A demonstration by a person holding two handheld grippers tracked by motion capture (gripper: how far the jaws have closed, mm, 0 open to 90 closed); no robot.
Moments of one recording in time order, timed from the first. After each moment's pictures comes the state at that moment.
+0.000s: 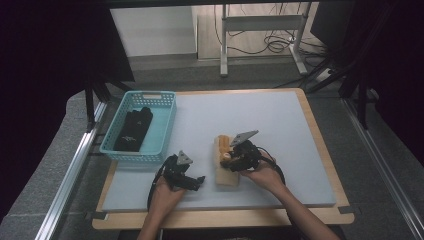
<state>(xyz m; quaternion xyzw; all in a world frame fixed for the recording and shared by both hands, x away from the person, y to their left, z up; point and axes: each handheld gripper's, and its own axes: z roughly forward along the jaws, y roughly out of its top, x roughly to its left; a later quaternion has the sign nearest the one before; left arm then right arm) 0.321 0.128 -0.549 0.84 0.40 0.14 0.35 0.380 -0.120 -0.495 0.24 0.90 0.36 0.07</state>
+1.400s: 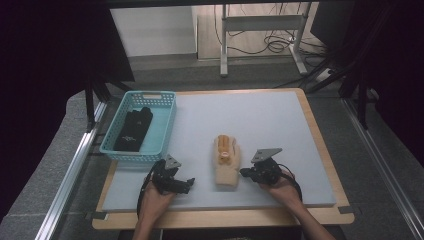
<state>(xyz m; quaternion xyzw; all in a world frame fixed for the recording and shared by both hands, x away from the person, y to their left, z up) 0.302 0.156 -0.550 0.82 0.44 0.16 0.34 0.347 -0.182 -0.524 0.23 0.89 0.38 0.07</state>
